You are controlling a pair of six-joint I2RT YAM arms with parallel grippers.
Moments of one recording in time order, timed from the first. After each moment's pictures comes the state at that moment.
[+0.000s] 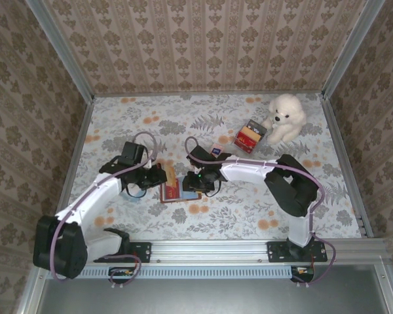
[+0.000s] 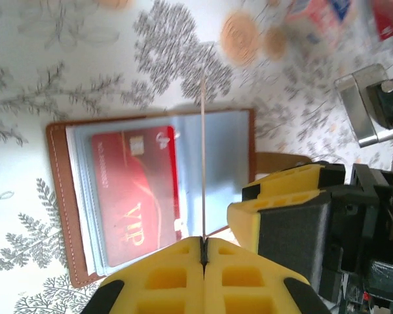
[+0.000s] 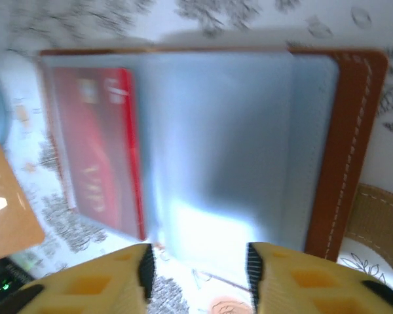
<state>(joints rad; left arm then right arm) -0.36 1.14 0.74 -0.61 0.45 -0.57 0.83 1.88 1.23 -0.43 -0.30 0.84</state>
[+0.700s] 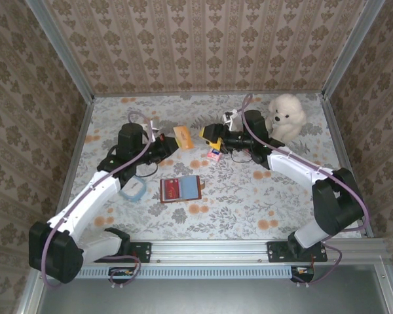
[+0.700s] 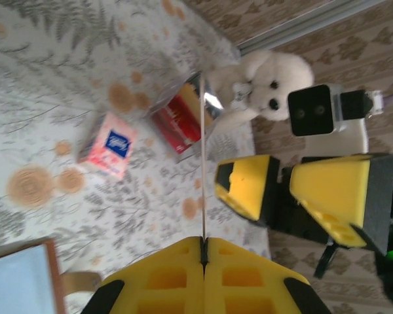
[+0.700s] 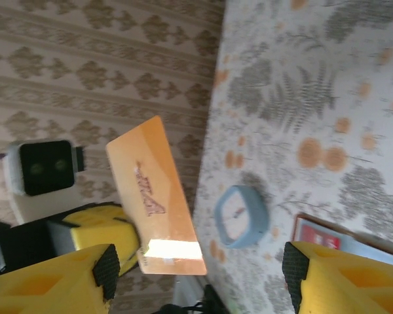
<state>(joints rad) -0.46 1.14 0.86 -0.16 0.50 -0.91 0.45 1.55 1.02 0.21 -0.71 1.05</state>
